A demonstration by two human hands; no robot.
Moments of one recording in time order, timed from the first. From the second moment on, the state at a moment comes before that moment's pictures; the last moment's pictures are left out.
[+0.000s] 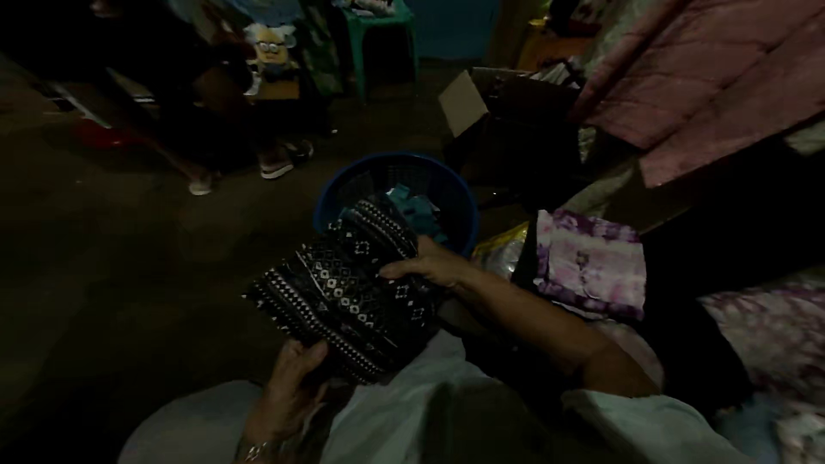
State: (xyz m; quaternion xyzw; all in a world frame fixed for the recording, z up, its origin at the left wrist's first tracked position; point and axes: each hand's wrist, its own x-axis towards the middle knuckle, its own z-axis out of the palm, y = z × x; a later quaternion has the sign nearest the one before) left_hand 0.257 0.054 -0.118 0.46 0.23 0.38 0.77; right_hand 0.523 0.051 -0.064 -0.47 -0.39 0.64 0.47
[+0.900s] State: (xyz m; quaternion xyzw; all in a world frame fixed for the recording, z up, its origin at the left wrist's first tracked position) left_hand 0.152 0.070 -0.154 0.49 0.57 0.27 0.59; right_hand 0.753 -0.077 -0.074 -0.88 -0.44 0.15 -0.06
